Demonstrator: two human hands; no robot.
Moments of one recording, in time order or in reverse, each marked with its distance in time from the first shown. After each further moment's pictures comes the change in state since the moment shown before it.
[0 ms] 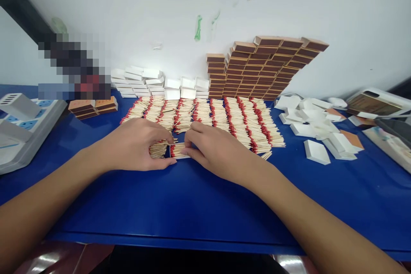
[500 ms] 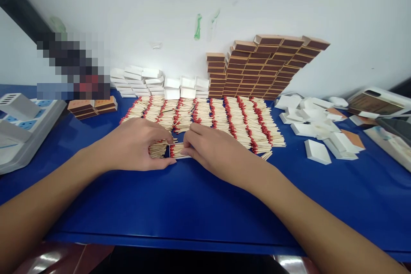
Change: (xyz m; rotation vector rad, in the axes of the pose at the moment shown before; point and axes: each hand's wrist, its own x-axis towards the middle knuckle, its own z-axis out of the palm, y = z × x) left_hand 0.000 -0.001 0.000 0.003 0.009 -0.007; right_hand 0.000 -0.003 -0.001 -0.031 -0.006 -0.033
